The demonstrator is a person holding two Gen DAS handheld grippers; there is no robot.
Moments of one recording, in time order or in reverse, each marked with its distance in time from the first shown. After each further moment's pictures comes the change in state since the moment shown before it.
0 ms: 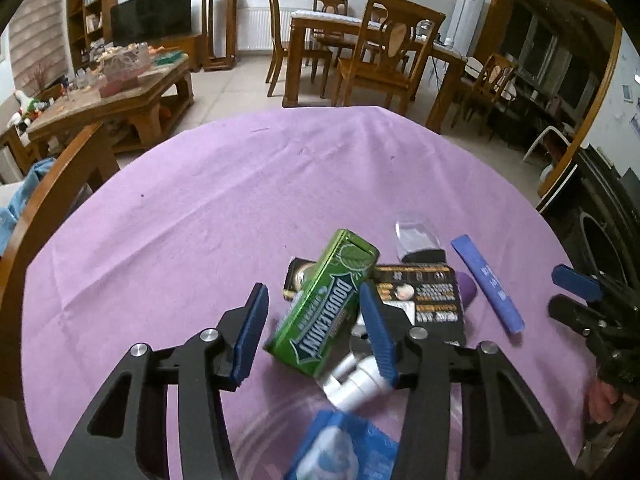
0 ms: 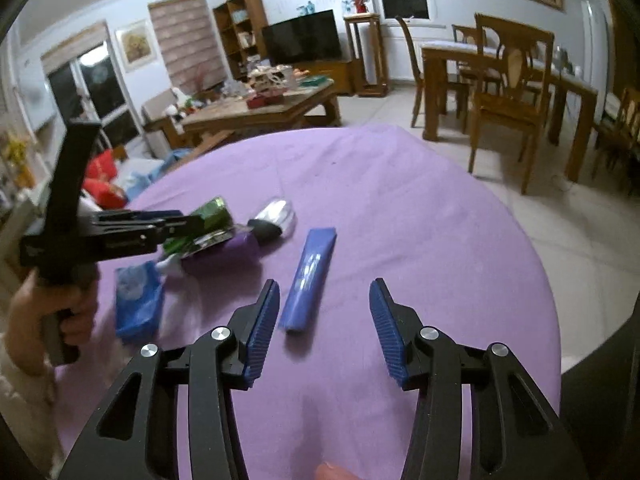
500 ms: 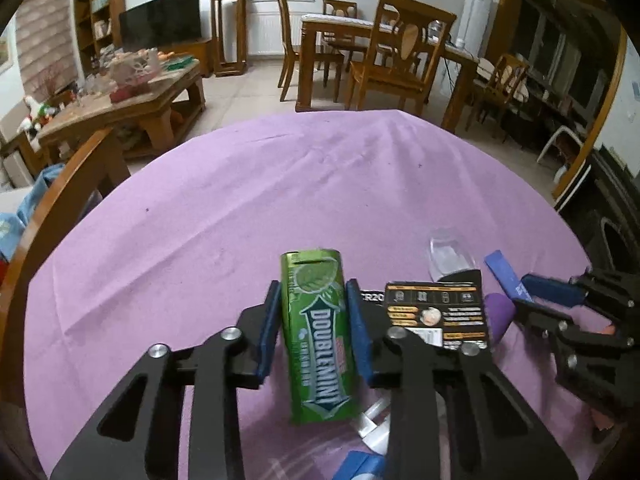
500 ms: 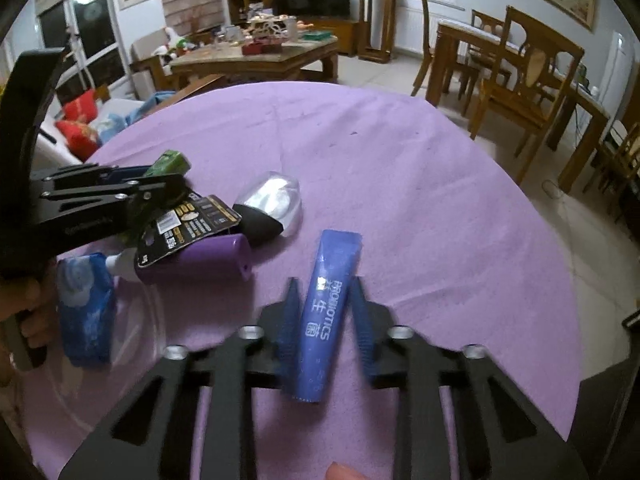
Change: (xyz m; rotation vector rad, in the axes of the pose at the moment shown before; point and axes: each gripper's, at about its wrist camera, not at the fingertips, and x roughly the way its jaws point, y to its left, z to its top) left arm 0.005 0.011 -0.006 -0.003 -0.026 0.060; right arm 0.070 0.025 0.021 -0.107 0.168 -0.089
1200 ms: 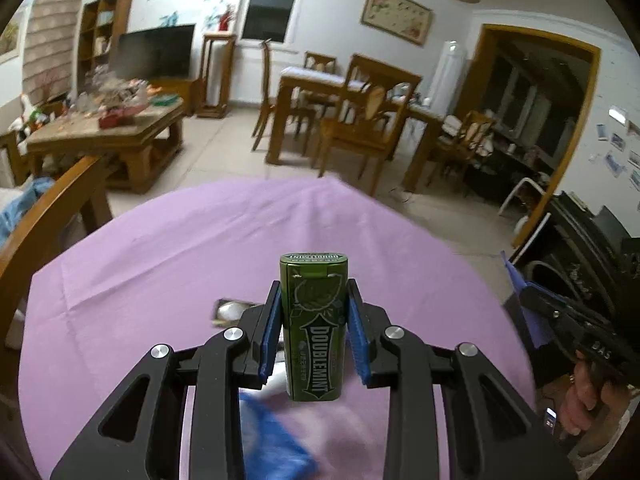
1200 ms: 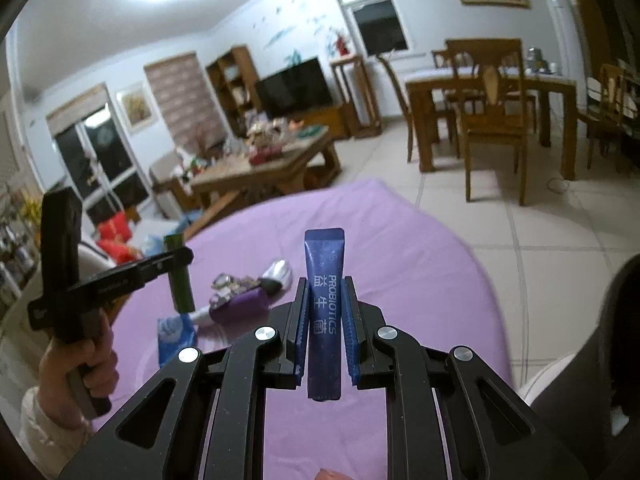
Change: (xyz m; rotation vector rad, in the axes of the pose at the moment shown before) left arm -0.088 -0.052 0.005 -0.029 -0.211 -0.148; right arm -0.155 -0.089 -0.064 0.259 -0.379 0.161
